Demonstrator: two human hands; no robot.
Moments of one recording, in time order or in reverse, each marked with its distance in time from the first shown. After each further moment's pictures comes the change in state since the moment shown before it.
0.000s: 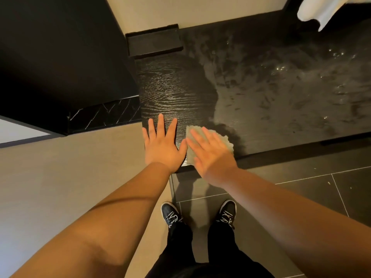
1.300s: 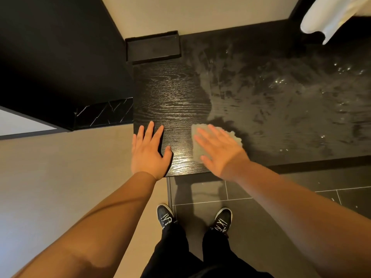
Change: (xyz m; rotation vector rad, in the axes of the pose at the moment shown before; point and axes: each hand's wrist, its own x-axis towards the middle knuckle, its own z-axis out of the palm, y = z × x) left_hand 0.000 0.001 -0.005 -0.118 0.080 -0.069; right_hand 0.013 0.091 -0.019 -0.013 -0.068 -0.142
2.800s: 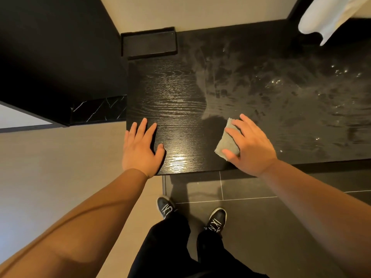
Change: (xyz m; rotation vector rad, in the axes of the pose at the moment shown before) left_hand 0.001 0.001 0.001 0.005 0.030 0.003; right_hand -0.040 0.071 -0.029 0.001 0.107 0.159
